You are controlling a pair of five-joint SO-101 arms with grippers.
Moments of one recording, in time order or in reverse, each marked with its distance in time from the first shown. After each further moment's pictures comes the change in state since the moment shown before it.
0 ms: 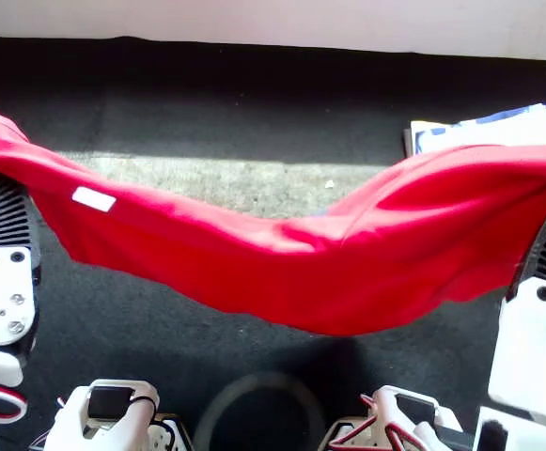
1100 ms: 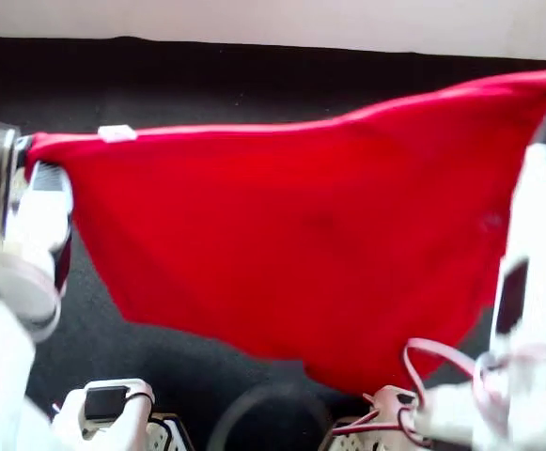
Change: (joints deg) left arm -6.8 -0.7 21.6 -1.6 3.7; right arm 0.8 9.8 14.5 -6.9 2.5
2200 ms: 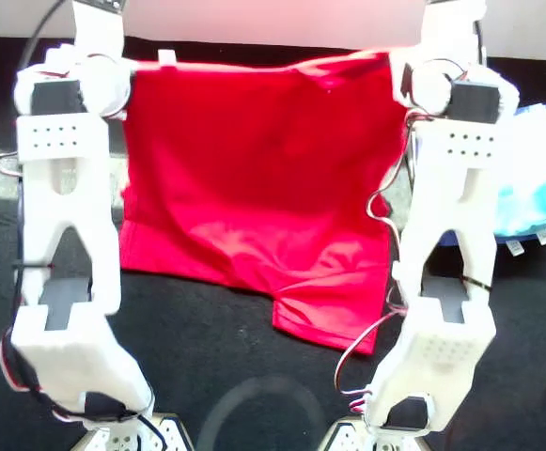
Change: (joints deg) left arm 0.0 58.8 -4.5 -31.2 -4.5; right arm -11.3 41.8 16.2 -23.9 0.0
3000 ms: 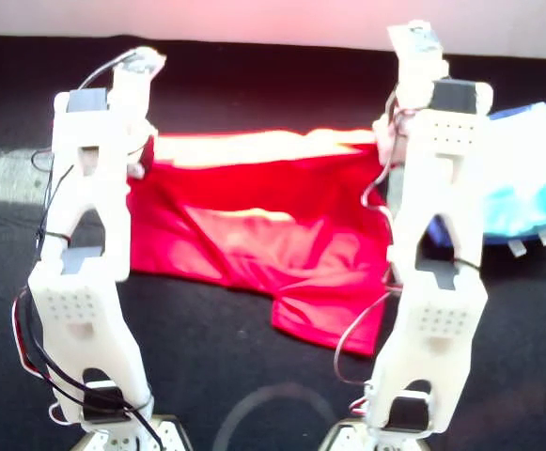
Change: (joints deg) left arm -0.1 16.7 -3.0 22.2 -0.1; right arm 0.0 10.4 -6.8 28.9 0.0
